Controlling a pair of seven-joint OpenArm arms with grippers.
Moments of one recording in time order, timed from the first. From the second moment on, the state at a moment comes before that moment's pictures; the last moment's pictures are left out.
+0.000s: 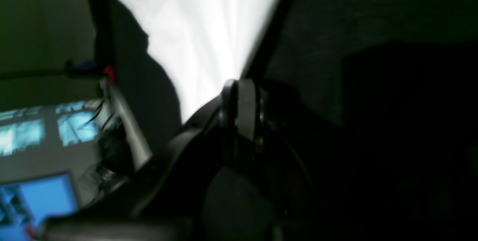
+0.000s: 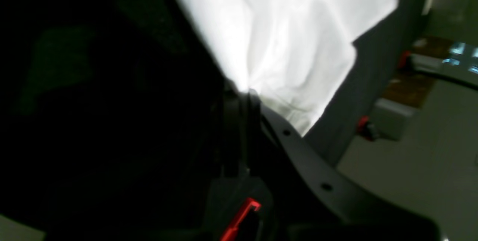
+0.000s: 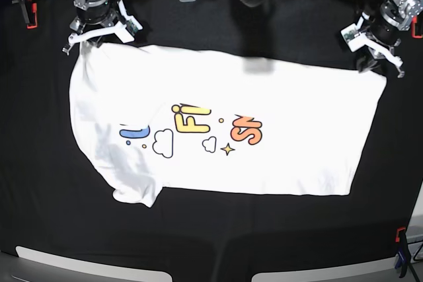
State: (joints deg) left arm 27.2 -42.2 14.9 88.7 32.8 6.2 4.5; right arm -32.2 38.8 -25.0 111.3 -34.8 -0.8 -52.7
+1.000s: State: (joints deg) left arm 52.2 -42.5 14.8 102.5 49.8 15.4 19.8; right arm -47.7 55.1 -25.1 117.3 -36.4 -5.1 -55.3
